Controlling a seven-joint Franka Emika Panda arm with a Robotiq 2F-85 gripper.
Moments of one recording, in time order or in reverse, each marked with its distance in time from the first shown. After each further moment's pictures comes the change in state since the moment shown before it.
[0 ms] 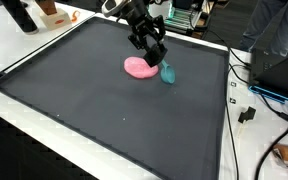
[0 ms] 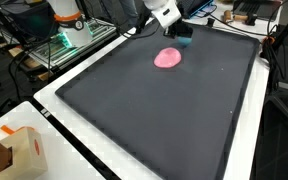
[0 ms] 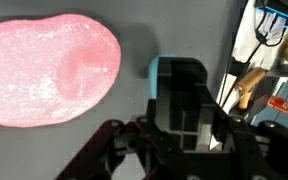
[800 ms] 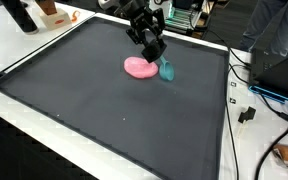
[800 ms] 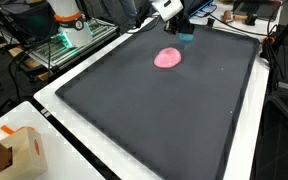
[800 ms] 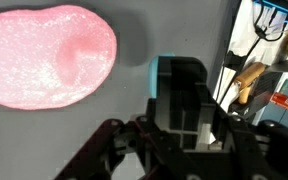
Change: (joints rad) arm 0.003 -0.047 -0.005 0.000 -0.064 0.001 0.081
